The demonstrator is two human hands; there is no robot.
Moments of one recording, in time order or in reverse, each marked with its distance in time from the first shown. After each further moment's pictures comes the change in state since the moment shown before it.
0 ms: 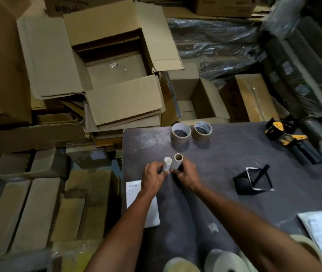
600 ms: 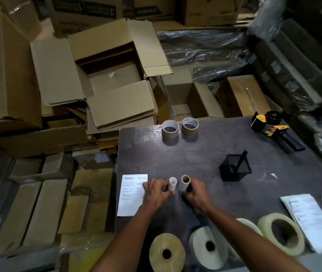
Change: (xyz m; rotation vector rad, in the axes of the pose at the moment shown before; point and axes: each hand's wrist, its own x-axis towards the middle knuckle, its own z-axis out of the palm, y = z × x) left_hand -0.113 0.032 0.024 0.307 -0.147 0.032; right_hand -0.118 0.065 -0.042 -0.042 0.014 0.005
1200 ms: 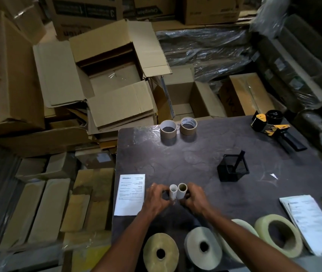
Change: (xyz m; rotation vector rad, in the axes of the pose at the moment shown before) left_hand -0.021 0.012 0.009 -0.058 -0.013 0.053; right_hand -0.012 0.005 -0.014 -0.042 -0.142 -0.024
